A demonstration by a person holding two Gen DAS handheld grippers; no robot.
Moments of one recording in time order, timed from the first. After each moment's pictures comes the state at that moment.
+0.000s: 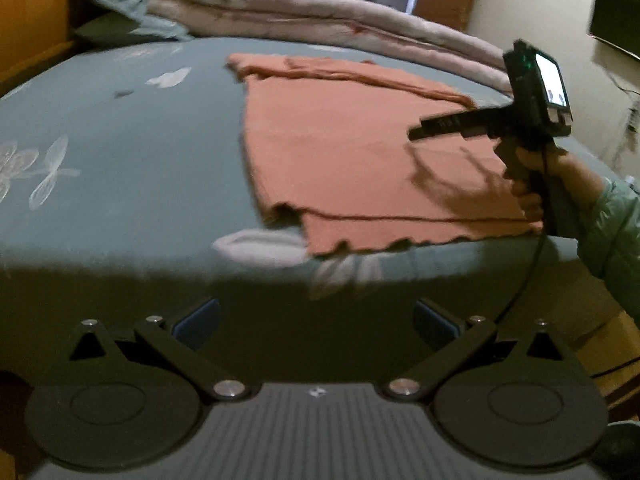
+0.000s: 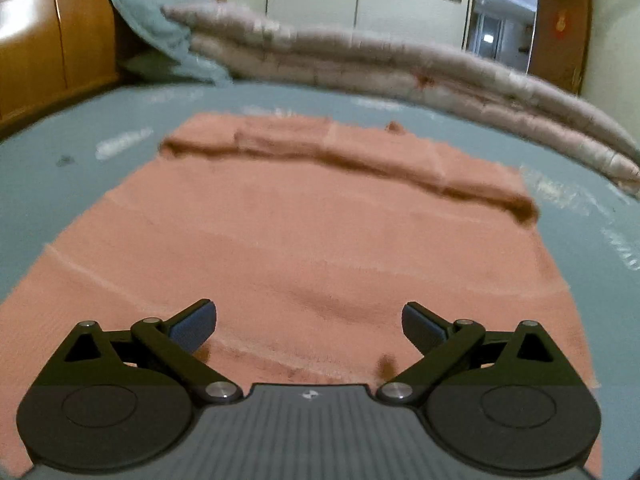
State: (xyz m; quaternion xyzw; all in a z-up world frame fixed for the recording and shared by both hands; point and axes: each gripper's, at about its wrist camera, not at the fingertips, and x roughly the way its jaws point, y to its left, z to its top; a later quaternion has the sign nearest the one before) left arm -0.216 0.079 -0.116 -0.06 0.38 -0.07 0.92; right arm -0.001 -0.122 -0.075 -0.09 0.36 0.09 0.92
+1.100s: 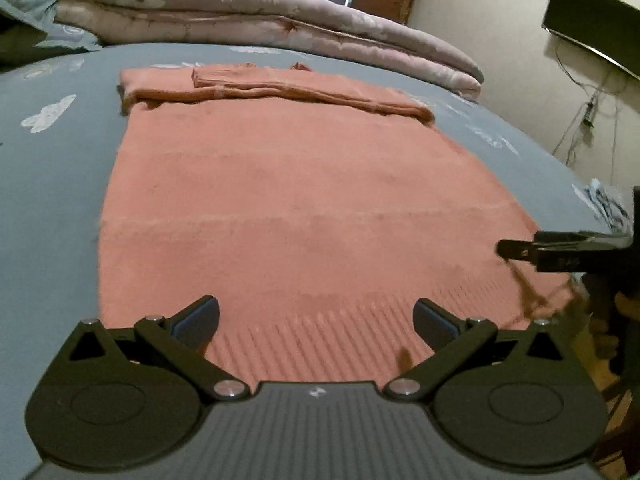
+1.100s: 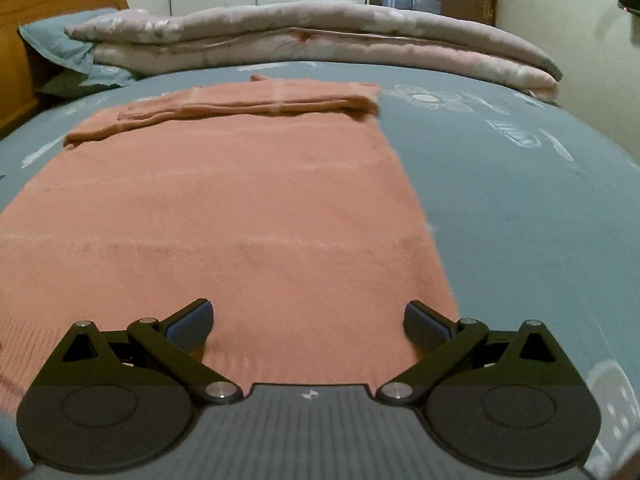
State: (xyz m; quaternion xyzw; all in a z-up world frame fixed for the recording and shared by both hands) left arm -0.093 0.031 -0.114 -0.05 0.36 -0.19 0.91; right arm -0.105 -0.239 -0.074 -0.01 0.36 -0.01 0.93
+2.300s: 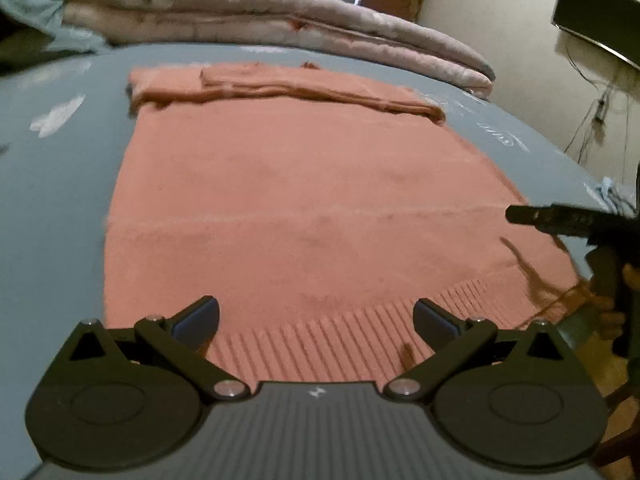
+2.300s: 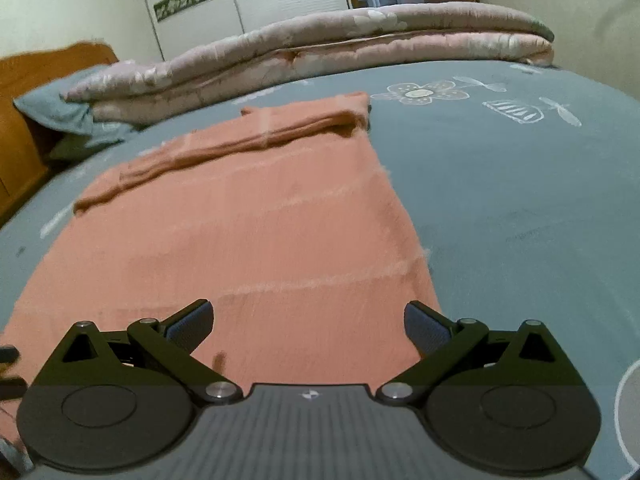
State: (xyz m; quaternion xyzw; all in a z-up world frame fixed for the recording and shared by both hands) left arm -0.086 0.032 -0.111 -0.07 0.37 -0.17 0.91; right arm -0.065 -0.266 -0.070 0.08 0.33 0.01 0.94
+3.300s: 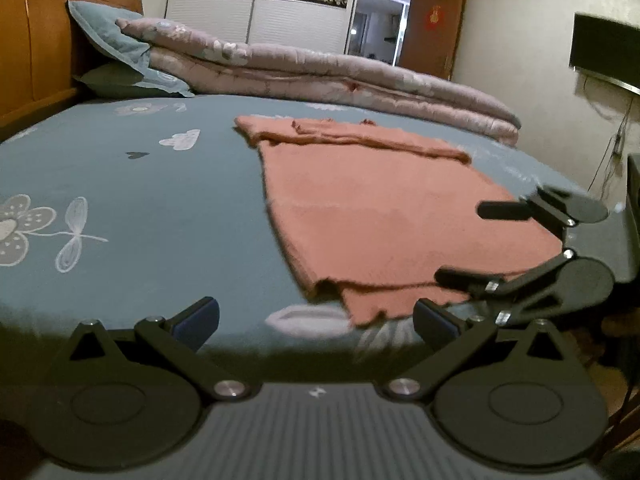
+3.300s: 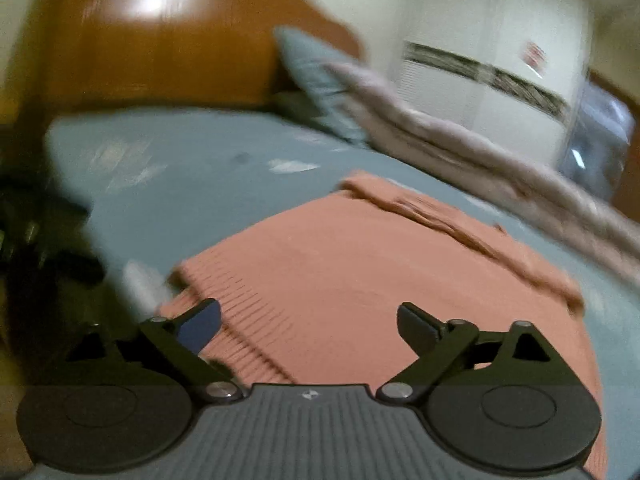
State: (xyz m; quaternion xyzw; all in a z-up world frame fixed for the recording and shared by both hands) left arm -0.216 0.119 -0.092 -0.04 0.29 -0.09 0.95; right arm -0.151 -0.031 -0.078 -0.25 0.20 0.26 0.91
